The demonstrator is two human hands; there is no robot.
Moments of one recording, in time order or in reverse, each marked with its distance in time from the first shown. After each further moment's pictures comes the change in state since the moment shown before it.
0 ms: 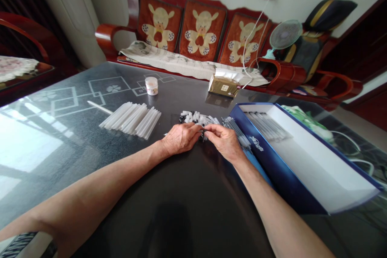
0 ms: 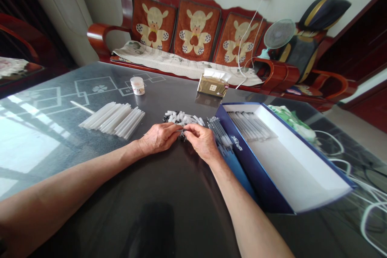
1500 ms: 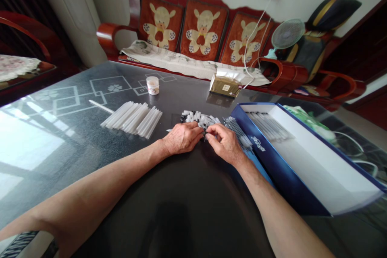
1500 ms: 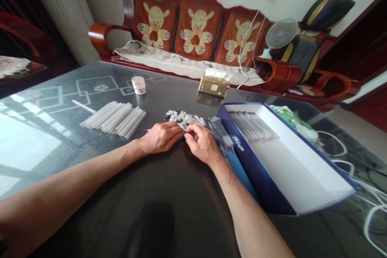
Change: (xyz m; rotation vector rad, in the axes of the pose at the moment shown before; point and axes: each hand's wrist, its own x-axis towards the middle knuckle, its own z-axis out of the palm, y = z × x) left_hand 0.000 0.001 -0.005 0.043 -0.052 0.076; right_hand -0.003 -0.005 -0.010 -0.554 -0.103 -0.384
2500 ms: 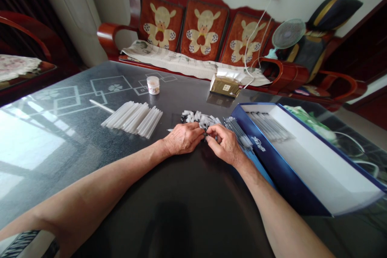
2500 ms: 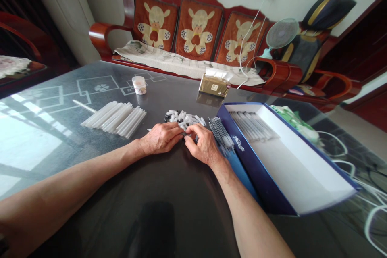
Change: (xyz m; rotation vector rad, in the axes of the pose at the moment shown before) left_hand -0.001 0.000 0.001 0.014 0.000 0.011; right_hand -0.002 0.002 0.000 0.013 -0.014 -0.012
